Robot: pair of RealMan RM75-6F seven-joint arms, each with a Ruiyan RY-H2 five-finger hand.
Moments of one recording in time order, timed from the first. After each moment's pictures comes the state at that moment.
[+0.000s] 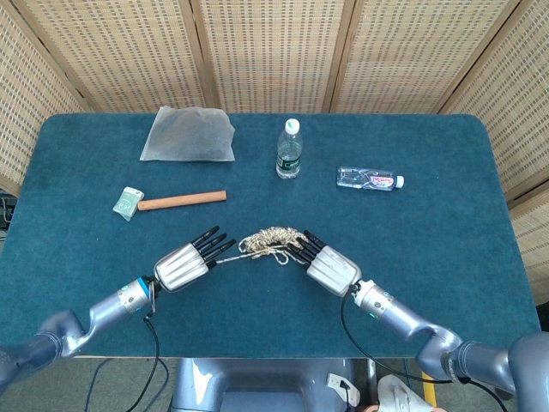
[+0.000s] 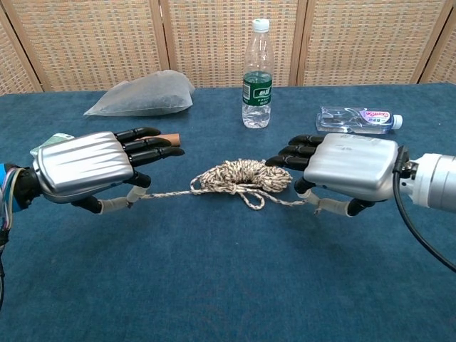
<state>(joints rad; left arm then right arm) -0.74 -1.69 0.15 -0.81 1.86 1.28 0.13 0.77 -1.55 -0.03 -1.24 -1.67 0.98 -0.44</state>
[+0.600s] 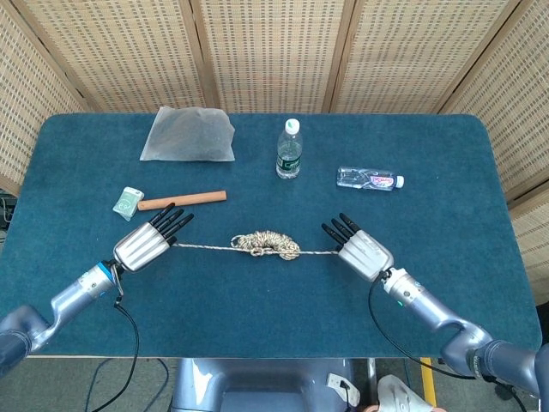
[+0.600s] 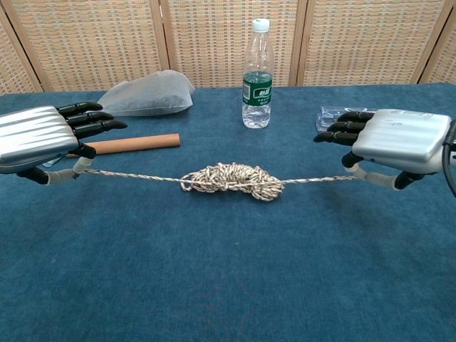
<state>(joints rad) -0.67 -1.63 0.15 -0.63 1.81 1.30 0.04 0.73 -1.45 -0.03 -1.19 -1.64 0.99 -0.43</state>
